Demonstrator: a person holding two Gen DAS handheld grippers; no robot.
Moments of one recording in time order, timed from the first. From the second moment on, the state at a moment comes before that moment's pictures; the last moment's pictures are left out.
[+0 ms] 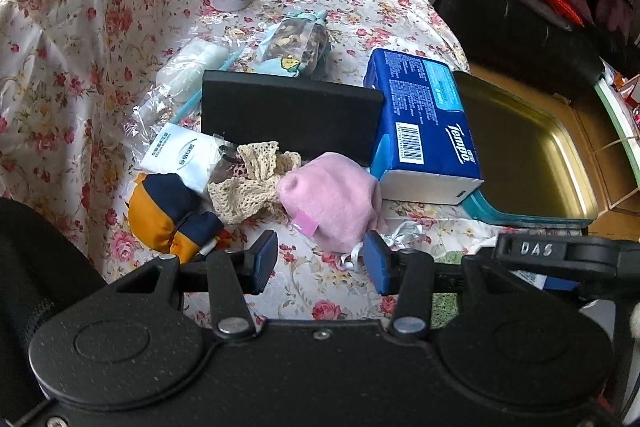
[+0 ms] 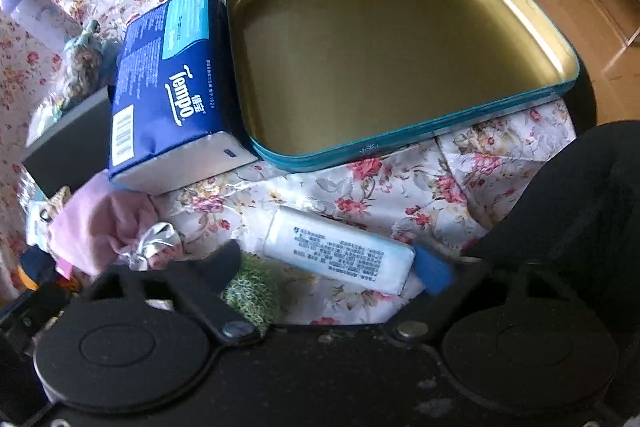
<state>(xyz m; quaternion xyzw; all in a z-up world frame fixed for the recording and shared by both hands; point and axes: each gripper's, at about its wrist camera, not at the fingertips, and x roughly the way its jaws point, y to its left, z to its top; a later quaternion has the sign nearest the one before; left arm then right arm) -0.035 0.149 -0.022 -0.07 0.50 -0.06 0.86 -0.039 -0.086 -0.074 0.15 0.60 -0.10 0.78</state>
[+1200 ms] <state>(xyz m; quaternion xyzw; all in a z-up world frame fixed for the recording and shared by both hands) -0.071 0.087 -0.049 0.15 0.62 -0.14 0.76 -0.053 -0.132 -0.041 0.23 0.53 -0.05 0.81</state>
